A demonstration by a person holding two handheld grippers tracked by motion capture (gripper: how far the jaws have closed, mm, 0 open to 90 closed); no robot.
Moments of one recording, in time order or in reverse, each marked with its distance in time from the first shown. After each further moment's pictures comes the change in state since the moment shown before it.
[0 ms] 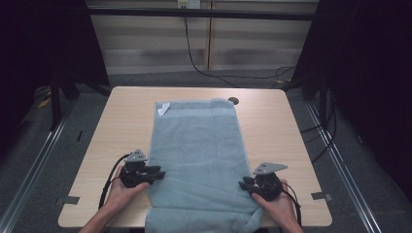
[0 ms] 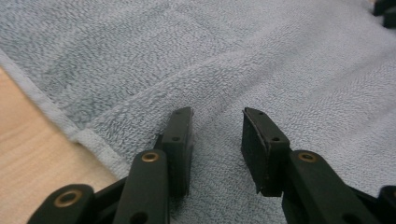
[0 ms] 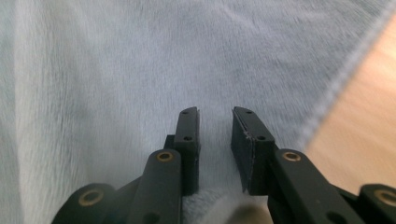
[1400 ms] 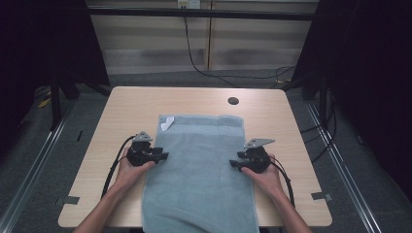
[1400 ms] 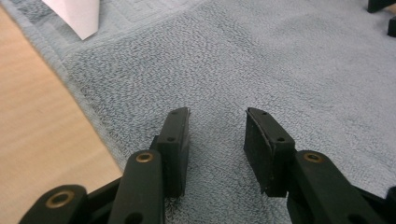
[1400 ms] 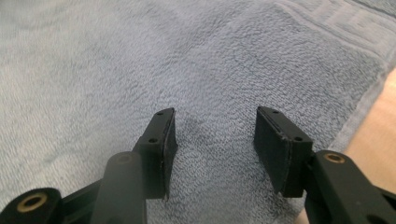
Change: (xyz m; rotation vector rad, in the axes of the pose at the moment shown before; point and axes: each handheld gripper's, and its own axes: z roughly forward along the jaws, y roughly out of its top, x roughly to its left) left arm 0.038 0.032 0.028 -0.031 0.043 -0.002; right arm -0.046 0.054 0.054 -0.018 -0.001 -0.031
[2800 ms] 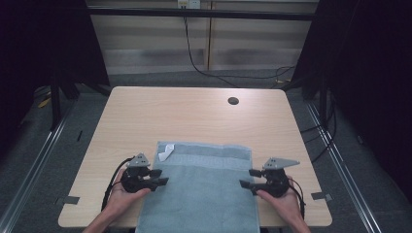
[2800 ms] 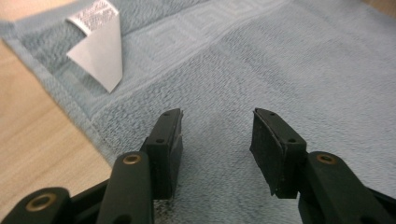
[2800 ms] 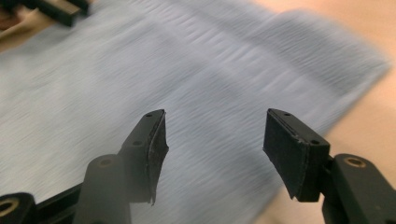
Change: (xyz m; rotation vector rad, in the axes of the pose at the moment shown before) left arm -0.052 -0.033 -0.035 0.056 -0.068 0.049; right arm 0.022 -0.032 -0.064 -0.088 0.053 0.087
